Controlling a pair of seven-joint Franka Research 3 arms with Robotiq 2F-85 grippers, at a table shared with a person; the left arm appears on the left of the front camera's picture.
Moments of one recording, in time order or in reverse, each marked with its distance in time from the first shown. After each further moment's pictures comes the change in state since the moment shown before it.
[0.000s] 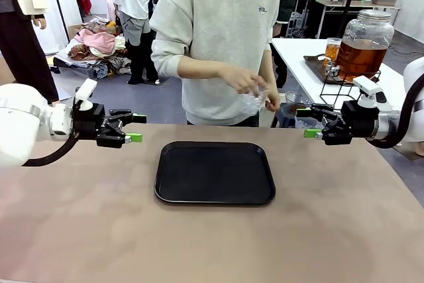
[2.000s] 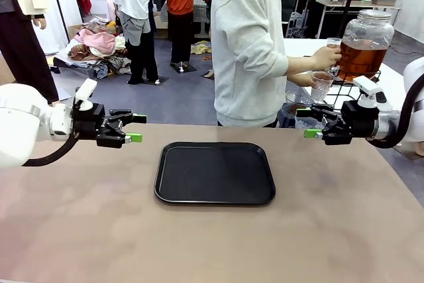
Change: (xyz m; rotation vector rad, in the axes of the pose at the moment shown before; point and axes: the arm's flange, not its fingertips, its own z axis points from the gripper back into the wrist) left arm 0.000 0.000 0.000 0.000 0.000 0.000; right arm 0.000 0.000 0.000 0.000 0.000 0.000
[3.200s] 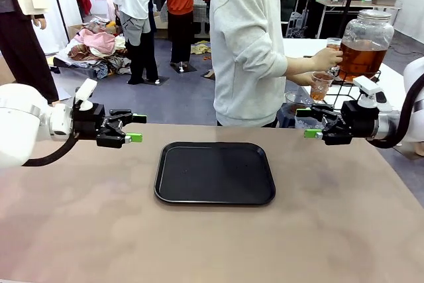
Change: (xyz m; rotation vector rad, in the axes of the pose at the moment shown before) left arm 0.000 0.000 0.000 0.000 0.000 0.000; right arm 0.000 0.000 0.000 0.000 0.000 0.000
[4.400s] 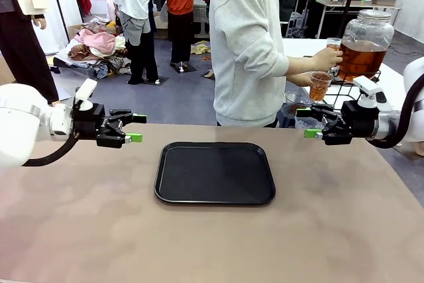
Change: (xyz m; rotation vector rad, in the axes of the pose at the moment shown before) left arm 0.000 0.000 0.000 0.000 0.000 0.000; right arm 0.000 0.000 0.000 0.000 0.000 0.000
